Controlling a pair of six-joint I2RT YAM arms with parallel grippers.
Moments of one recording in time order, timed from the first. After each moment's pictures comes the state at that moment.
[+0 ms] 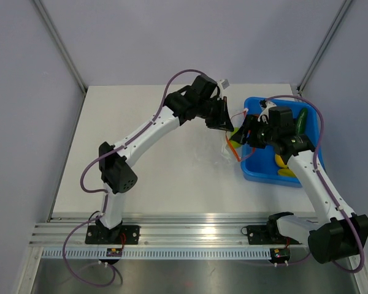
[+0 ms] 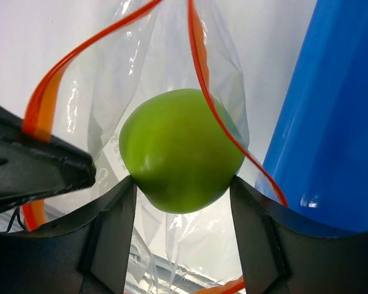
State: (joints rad) left arm -0.79 2.03 2.14 -0.80 0.40 -0.68; right arm 0.22 1.14 1.07 -0.59 -0.28 0.43
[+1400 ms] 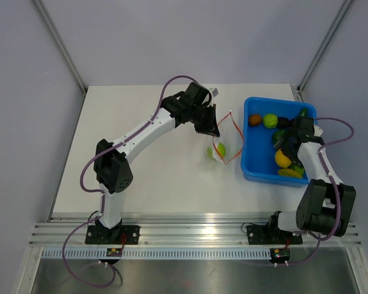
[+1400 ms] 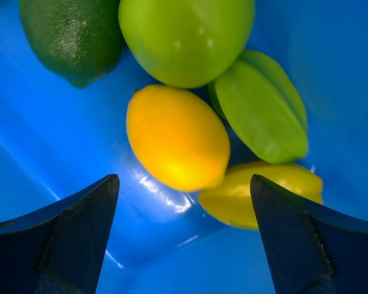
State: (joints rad) left arm -0.73 1.99 1.95 -0.78 0.36 -0.60; right arm -0.22 1.33 0.93 -0.62 0.22 0.50
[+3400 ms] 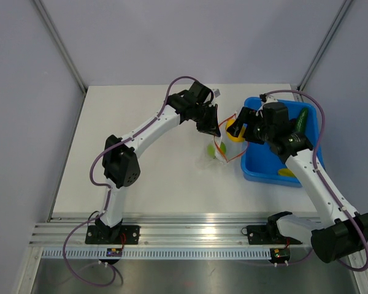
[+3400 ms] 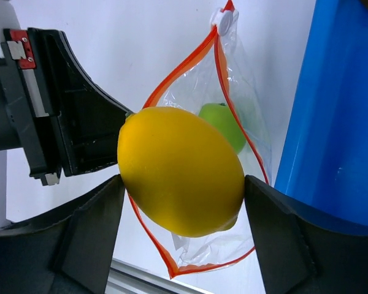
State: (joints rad) left arm -0.71 2.10 2.05 -0.82 0.40 -0.58; right arm 0.31 1.14 1.14 -0.57 -0.11 0.54
